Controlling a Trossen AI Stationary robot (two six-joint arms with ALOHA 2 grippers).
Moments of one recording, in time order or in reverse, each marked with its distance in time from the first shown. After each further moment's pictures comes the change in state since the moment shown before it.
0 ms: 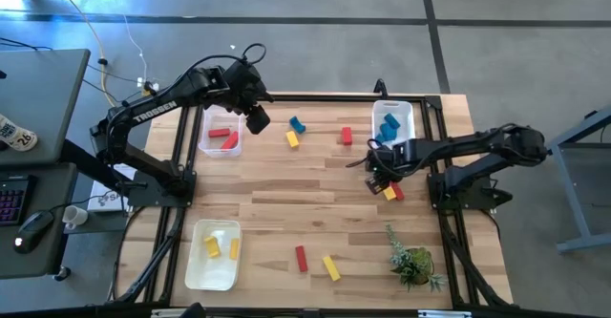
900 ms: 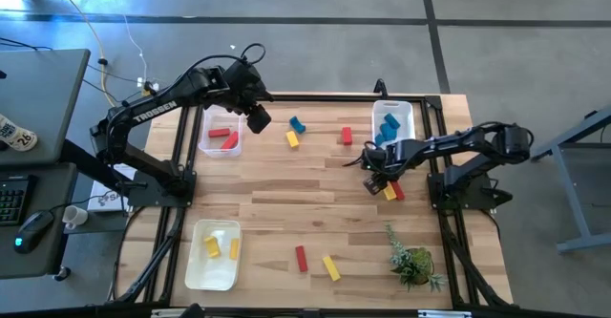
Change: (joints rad) left arm 0.000 0.000 0.000 0.000 0.000 -0.049; right arm -0.073 0.149 -0.064 0.136 -0.022 -0.120
